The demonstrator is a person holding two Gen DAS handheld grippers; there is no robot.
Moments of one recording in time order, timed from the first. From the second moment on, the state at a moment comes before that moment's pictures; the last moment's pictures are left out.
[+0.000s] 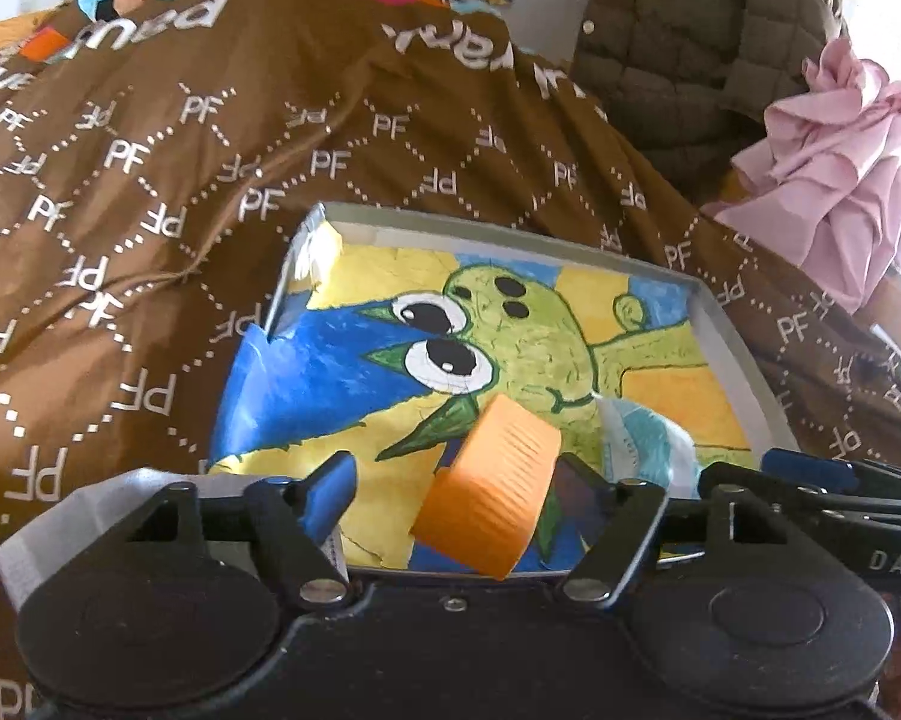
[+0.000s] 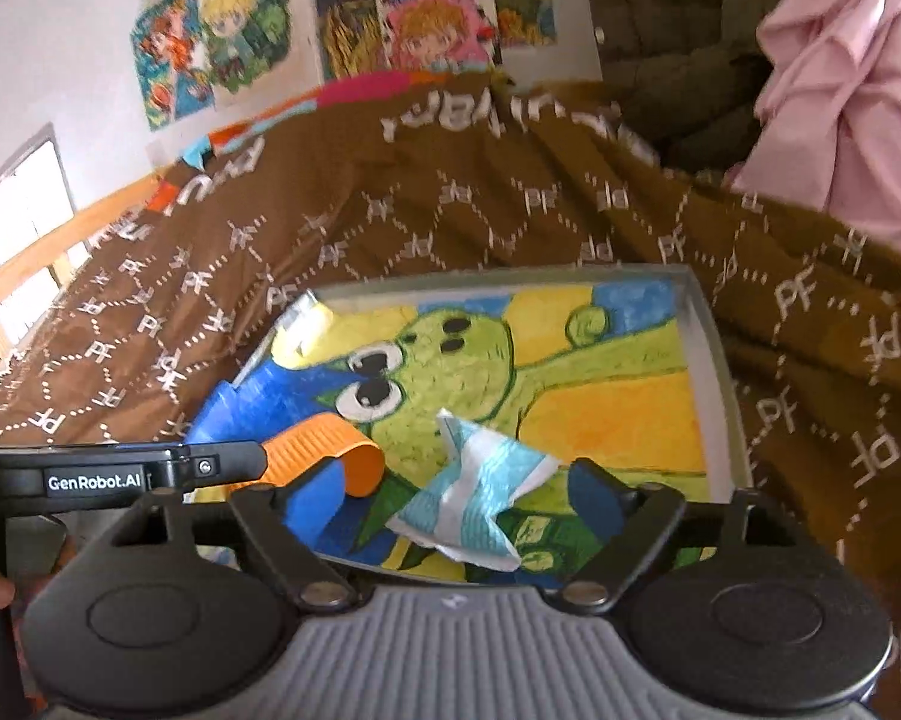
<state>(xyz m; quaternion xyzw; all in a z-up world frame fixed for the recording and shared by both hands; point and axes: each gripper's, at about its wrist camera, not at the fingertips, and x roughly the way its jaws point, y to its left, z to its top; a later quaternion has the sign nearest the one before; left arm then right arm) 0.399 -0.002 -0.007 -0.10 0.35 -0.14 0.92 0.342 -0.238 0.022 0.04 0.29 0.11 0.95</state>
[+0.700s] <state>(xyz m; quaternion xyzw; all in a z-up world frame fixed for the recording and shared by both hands) 0.246 0.021 0.050 -0.10 0.20 -0.09 0.97 0.197 -0.239 0.068 -0.01 0.16 0.13 0.98</state>
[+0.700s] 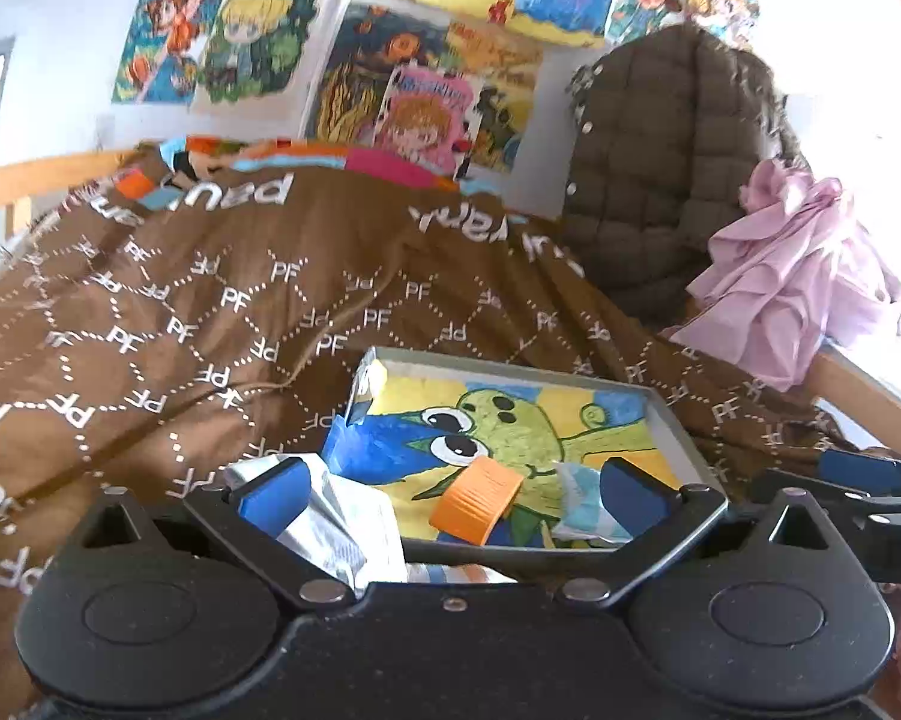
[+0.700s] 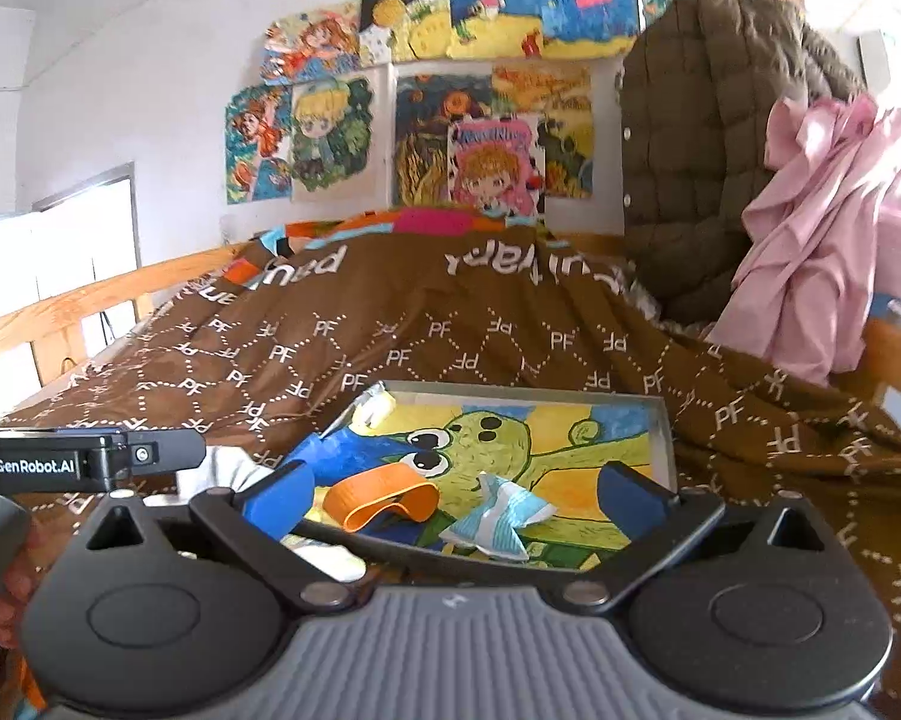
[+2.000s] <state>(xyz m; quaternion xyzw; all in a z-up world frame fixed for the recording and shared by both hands) 0.064 -0.014 -0.022 -0.06 0.26 -0.13 0.95 0.073 -0.260 -0.004 -0.04 0.27 0.09 0.96</state>
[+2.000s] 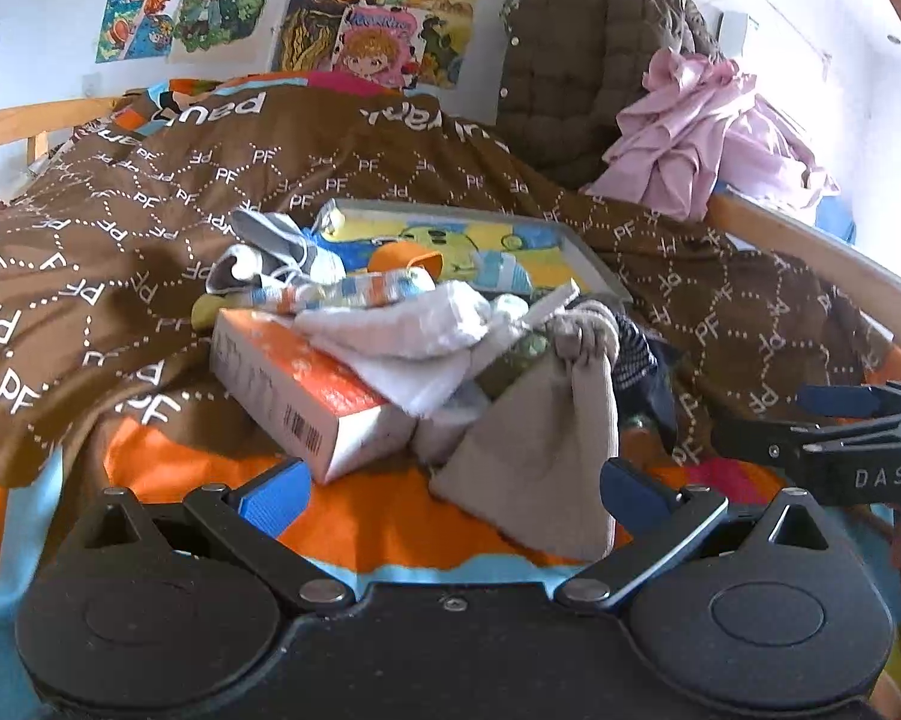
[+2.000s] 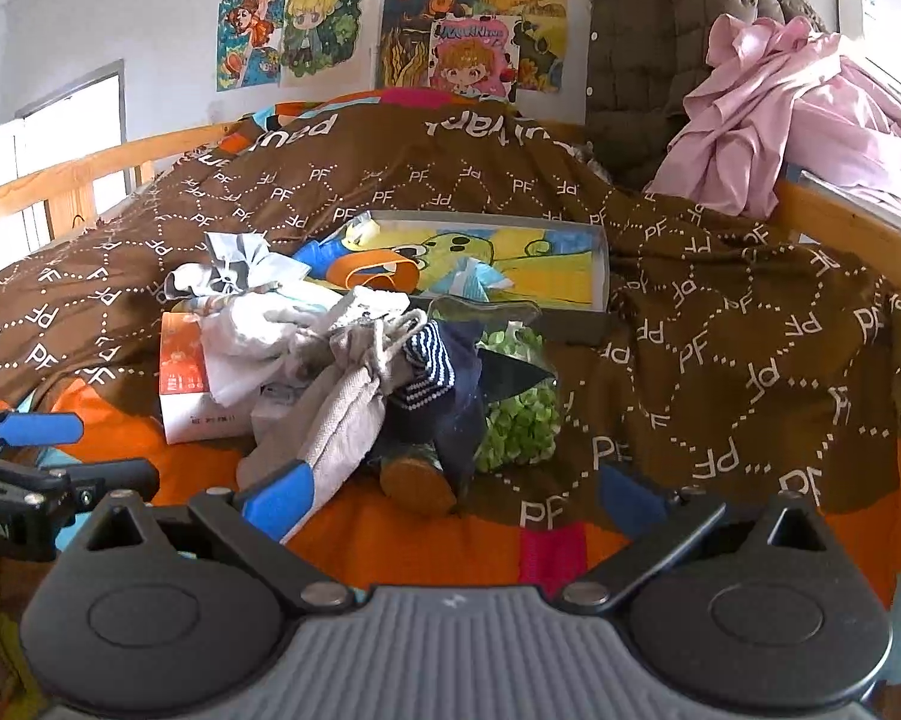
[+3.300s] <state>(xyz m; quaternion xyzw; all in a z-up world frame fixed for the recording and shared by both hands) 0.066 -0.034 -0.034 -0.04 0.30 -0.13 0.95 0.080 -0.272 -0.008 -0.03 0.28 0.07 0.96</state>
